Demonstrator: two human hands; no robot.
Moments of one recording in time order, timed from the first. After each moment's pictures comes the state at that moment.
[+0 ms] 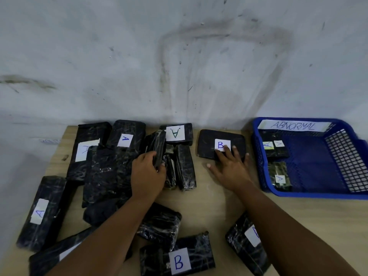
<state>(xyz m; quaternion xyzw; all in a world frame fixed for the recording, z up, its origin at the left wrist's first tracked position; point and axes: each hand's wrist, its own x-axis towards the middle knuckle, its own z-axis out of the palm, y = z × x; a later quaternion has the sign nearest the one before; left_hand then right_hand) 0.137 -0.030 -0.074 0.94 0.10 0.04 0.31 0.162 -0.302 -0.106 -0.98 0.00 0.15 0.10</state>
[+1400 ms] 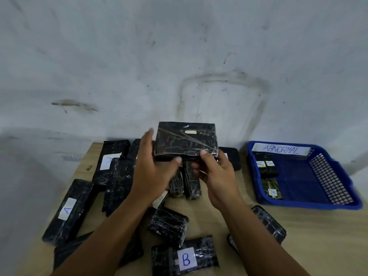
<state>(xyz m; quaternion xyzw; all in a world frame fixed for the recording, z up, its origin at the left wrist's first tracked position) 0.071 -0.013 0.082 0.83 -0.01 0.14 0.54 0.072 -0.181 0.083 -0.56 0.12 0.02 0.82</state>
